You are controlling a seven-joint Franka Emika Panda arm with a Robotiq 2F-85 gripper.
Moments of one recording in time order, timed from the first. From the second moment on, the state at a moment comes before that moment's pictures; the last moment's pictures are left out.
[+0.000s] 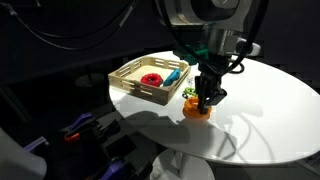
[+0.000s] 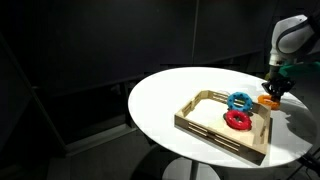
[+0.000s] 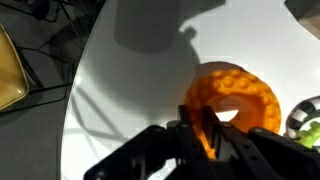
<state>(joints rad) -0.11 0.27 -0.21 -2.25 -0.11 2.34 0.35</state>
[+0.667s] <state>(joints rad) -0.09 0.12 -0.16 -2.24 -0.04 2.19 0.34</state>
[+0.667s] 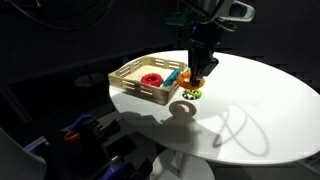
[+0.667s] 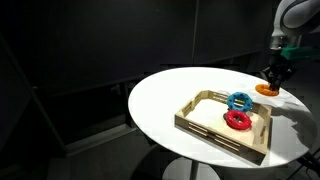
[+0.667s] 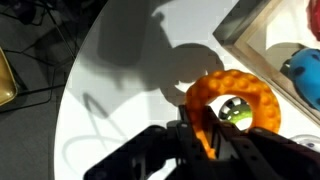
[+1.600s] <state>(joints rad) -0.04 0.00 -0.06 -2.23 0.13 2.03 0.27</state>
